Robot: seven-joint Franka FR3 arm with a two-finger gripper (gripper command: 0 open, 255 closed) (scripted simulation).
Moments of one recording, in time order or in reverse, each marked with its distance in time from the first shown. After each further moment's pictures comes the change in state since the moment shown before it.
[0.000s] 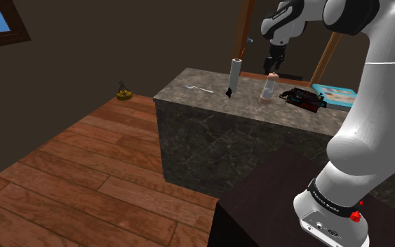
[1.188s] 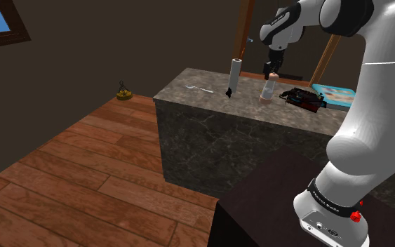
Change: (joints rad) arm -0.007 0.029 0.003 -0.022 0.011 0.051 -0.006
